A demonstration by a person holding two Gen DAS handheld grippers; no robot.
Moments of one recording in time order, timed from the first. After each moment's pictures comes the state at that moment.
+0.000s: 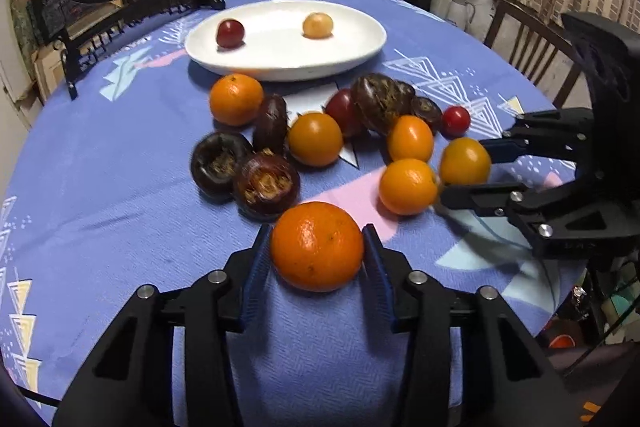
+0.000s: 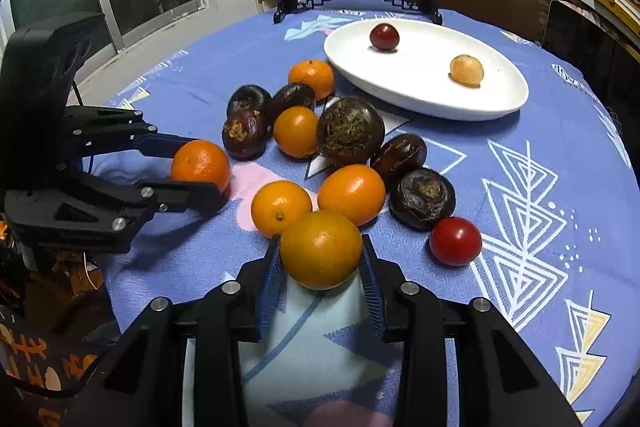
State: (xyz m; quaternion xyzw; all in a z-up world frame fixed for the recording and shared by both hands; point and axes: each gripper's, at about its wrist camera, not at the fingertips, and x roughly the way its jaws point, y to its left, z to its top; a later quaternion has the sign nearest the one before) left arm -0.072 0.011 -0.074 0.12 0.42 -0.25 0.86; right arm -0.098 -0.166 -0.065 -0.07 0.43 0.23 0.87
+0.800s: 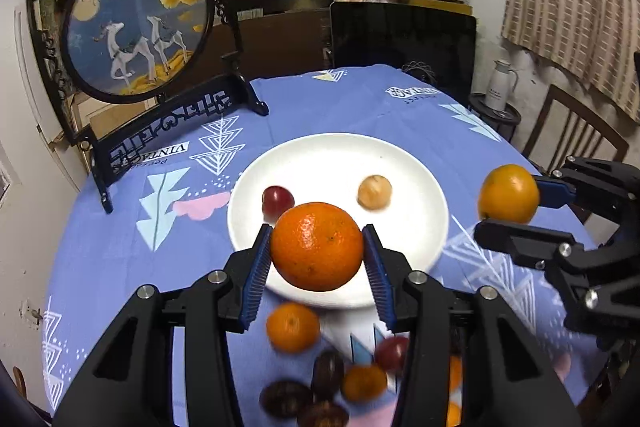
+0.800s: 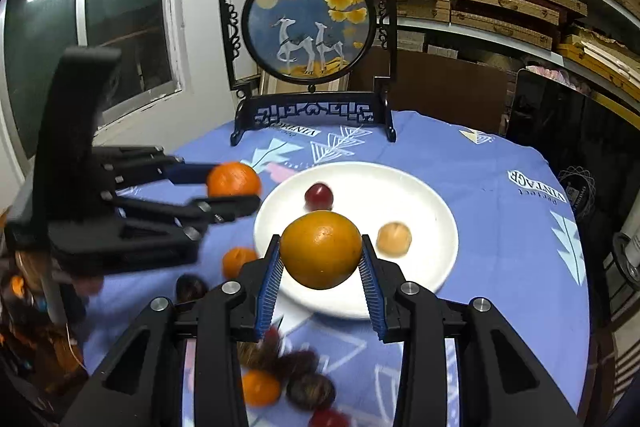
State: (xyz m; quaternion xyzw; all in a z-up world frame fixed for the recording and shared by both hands) left arm 0.055 -0.043 0.027 0.10 0.34 -0.19 0.92; right arm 0.002 -0.198 0.046 -0.05 0.30 0.20 0.93
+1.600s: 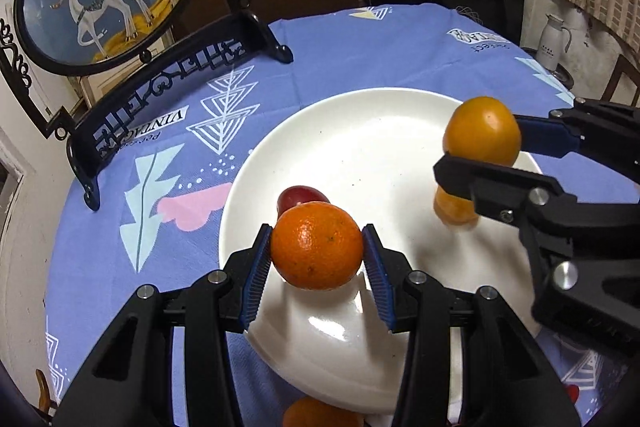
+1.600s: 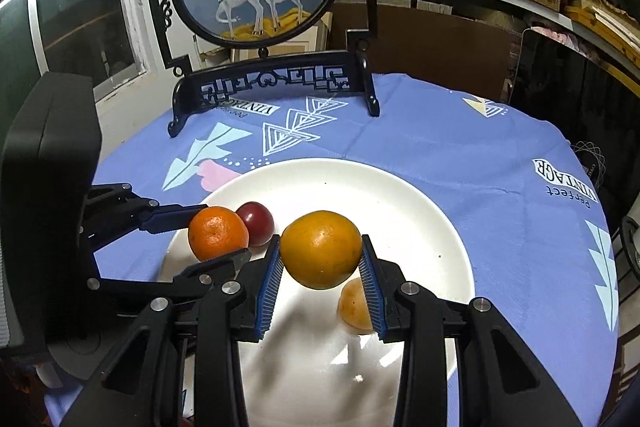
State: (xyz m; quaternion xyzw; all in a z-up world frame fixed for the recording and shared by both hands) left arm 0.159 -0.068 -0.039 0.15 0.42 -0.11 0.89; right arm 0.140 -0.190 -0.008 -0.05 0.38 0.17 0.91
